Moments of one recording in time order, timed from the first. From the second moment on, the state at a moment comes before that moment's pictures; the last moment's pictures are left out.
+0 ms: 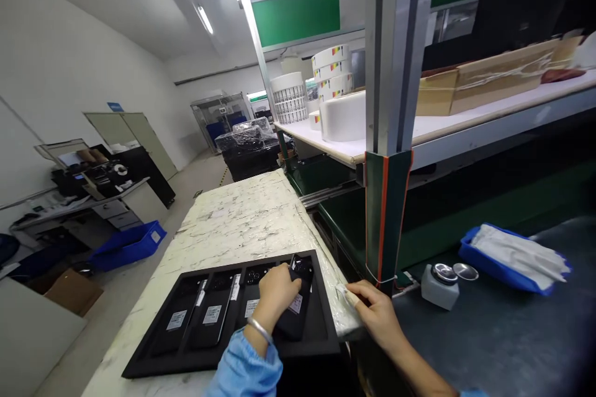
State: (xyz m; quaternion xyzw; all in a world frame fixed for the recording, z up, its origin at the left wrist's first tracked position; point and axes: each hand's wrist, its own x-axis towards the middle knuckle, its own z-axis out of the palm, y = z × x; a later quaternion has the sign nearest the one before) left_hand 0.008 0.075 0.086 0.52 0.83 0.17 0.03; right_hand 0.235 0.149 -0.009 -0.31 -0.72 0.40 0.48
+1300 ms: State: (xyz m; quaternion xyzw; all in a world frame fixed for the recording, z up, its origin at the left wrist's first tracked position) left_hand 0.049 -0.008 0.043 0.60 0.60 0.53 -0.07; right_hand 0.229 0.124 0.080 -0.23 -0.81 0.30 0.45
